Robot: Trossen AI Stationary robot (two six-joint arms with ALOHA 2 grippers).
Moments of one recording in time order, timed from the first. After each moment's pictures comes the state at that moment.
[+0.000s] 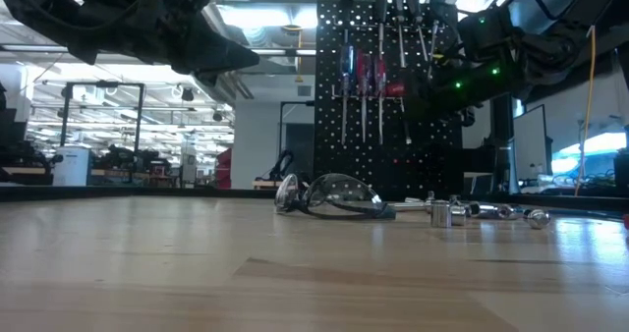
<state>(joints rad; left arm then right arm) 0.03 1.15 0.35 0.64 -0.02 0.06 -0.54 1.38 0.44 0.79 0.37 0.18</state>
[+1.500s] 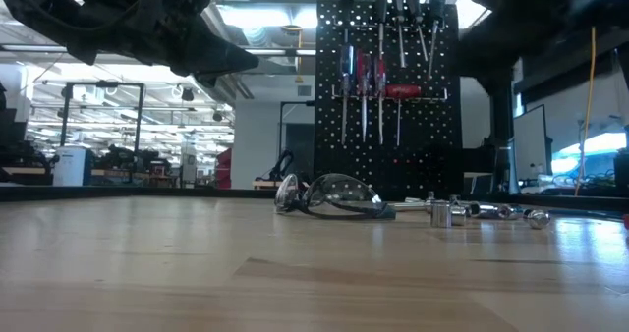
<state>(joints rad) 0.03 1.15 0.35 0.62 -0.02 0.06 0.30 1.10 0.48 0.19 0.19 0.42</state>
